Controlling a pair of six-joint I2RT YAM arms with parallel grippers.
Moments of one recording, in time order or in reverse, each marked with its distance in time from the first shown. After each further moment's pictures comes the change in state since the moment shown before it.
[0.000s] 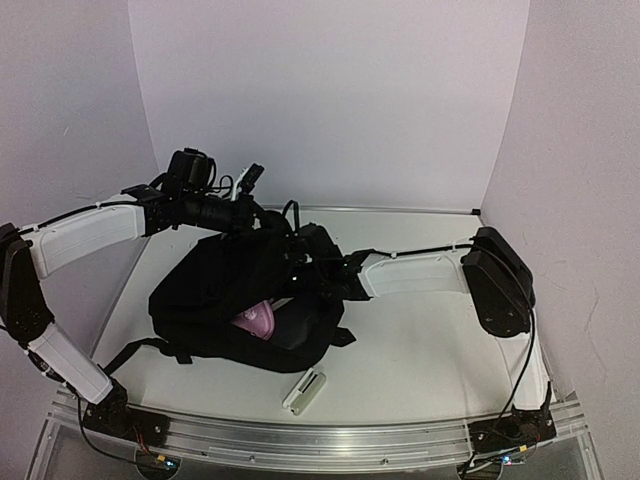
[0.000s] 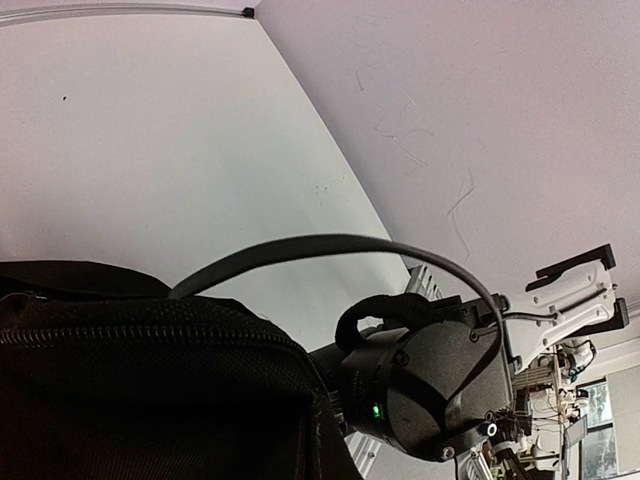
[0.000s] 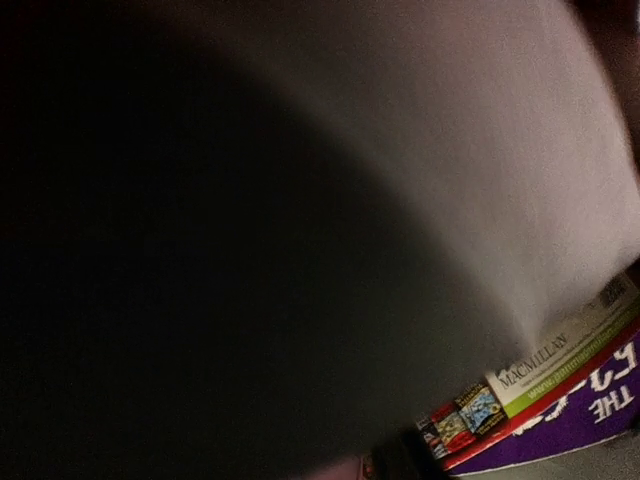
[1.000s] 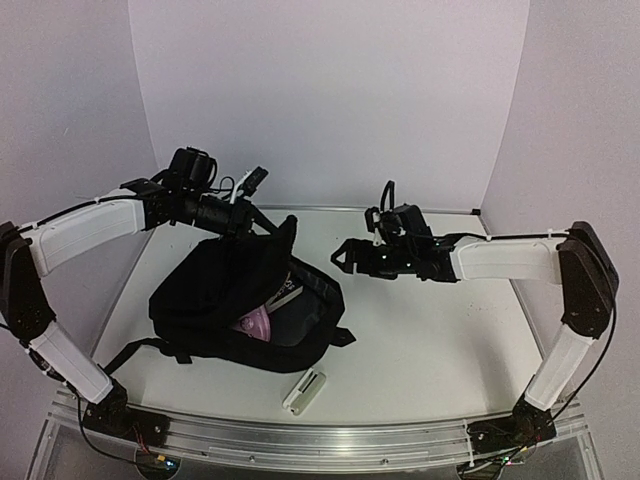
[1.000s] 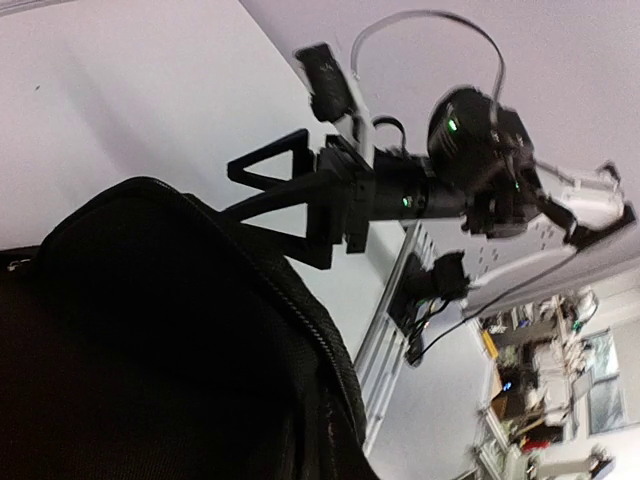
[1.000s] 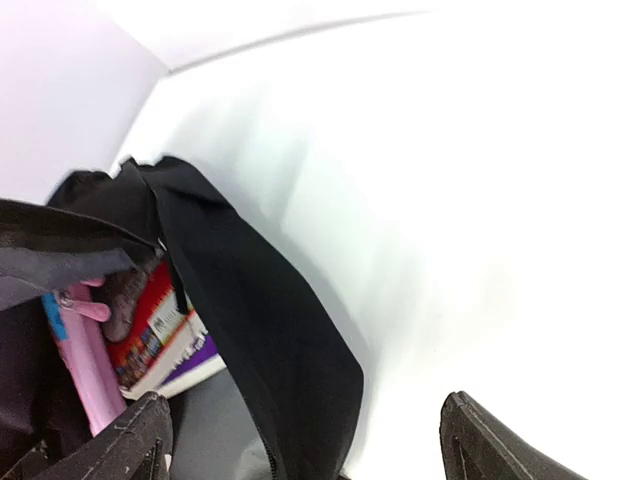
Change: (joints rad) left arm 0.011 0.006 0.038 -0.129 0.081 0.139; right arm -0.266 -0.466 -0.483 -0.091 0.167 -0.006
